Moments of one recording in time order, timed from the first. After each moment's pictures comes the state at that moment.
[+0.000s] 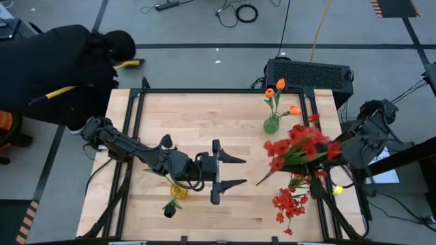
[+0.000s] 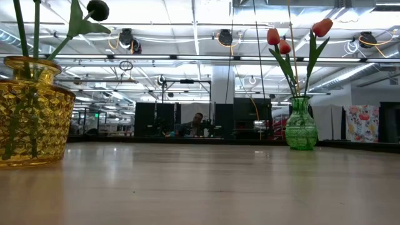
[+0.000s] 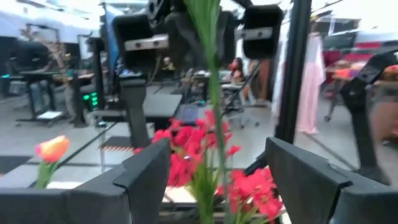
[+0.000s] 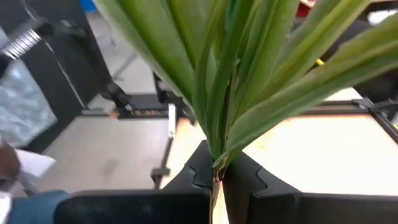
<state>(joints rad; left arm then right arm) -0.40 1.69 1.43 0.42 -0.37 0.04 0.71 1.21 1.62 -0.74 0.53 0.36</state>
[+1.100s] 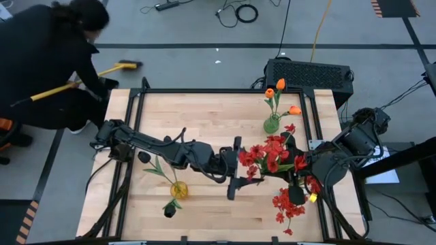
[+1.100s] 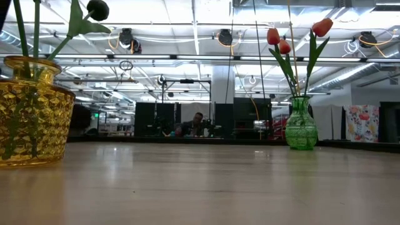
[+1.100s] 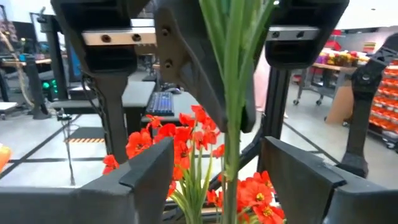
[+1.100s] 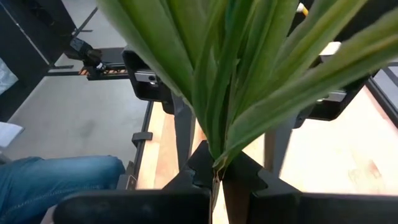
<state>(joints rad) -0.29 1.84 1.65 0.29 -0.13 -0.01 0.66 1.44 1.88 -1.04 0.50 0.47</state>
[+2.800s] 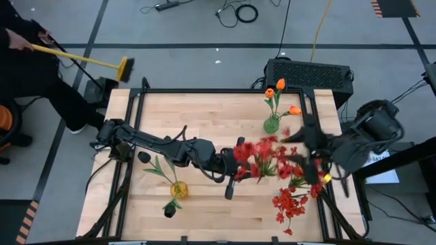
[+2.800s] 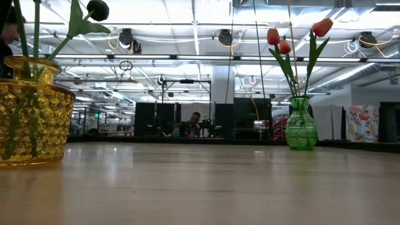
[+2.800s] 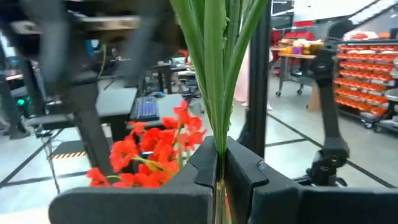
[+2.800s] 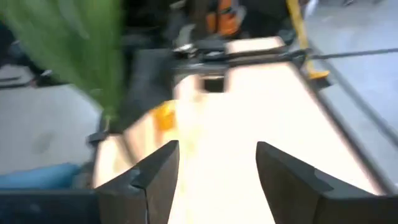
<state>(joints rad) -0.28 1.85 1.65 0.29 0.00 0.06 0.69 1.31 1.88 -1.27 0.67 0.58</state>
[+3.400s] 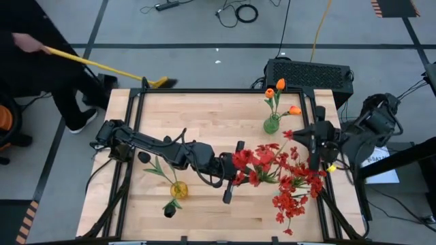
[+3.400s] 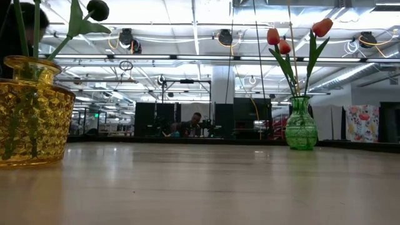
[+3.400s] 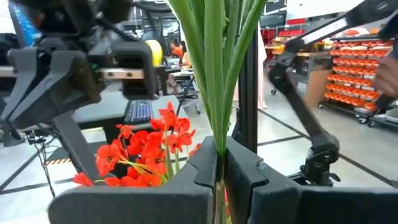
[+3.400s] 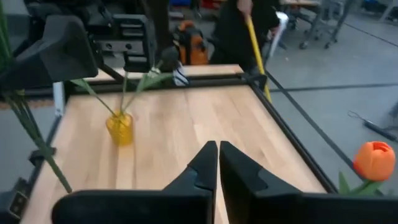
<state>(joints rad) -0.30 1.85 1.65 0.29 0.00 0.09 0.75 0.99 1.43 -1.06 0.91 0.49</state>
